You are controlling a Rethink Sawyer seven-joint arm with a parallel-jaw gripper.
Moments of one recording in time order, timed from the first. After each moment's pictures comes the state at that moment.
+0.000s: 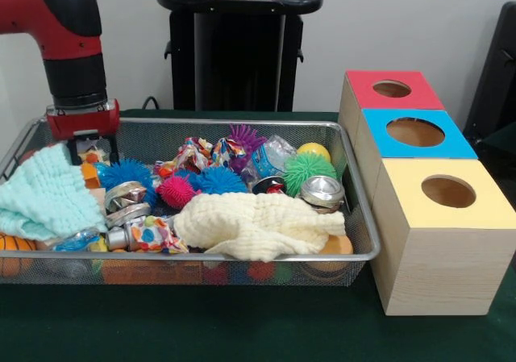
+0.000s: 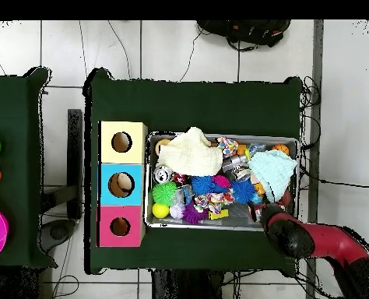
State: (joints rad) arm -1.16 -0.47 0.52 1.81 -0.89 0.37 1.47
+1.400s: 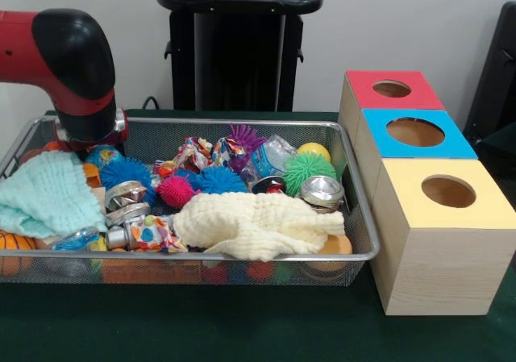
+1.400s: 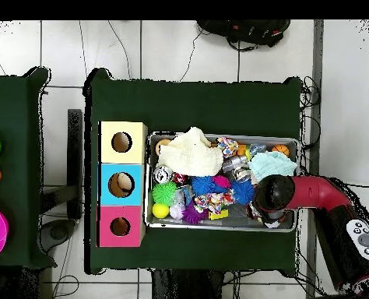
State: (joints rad) arm -0.89 -0.37 0.42 1.49 -0.84 1.06 1.42
